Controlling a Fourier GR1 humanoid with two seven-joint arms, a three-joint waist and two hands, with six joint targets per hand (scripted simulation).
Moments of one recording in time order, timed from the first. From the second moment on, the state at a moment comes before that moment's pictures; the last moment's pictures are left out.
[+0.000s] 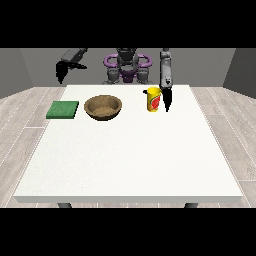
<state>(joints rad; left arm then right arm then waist) -0.40 0.08 0.24 -0.82 0.03 0.05 -0.77 -0.14 -0.23 -0.23 -1.49 -0.20 0.28 -0.24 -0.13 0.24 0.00</state>
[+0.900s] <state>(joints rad) -0.43 0.09 0.23 -0.68 -0.10 0.35 -0.95 -0.19 -0.30 -0.27 -1.44 -0.22 0.34 -0.25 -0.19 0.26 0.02</state>
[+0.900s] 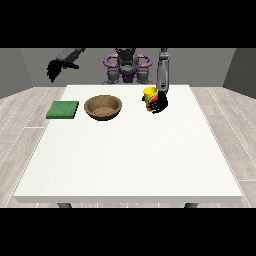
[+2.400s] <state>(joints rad) -0.82 0.26 -0.22 -0.68 -0.86 0.50 0.09 -0.19 -0.35 -0.32 -1.11 -0.22 0.41 -0.27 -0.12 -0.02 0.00</state>
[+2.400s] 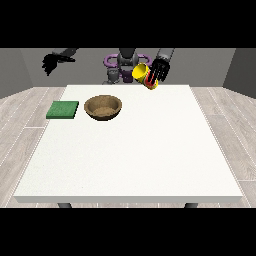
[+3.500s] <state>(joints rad) -1.03 0.07 -0.80 -0.55 -1.60 0.10 0.36 -0.22 -0.40 -0.35 -0.99 -0.23 0.47 -0.30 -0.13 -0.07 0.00</state>
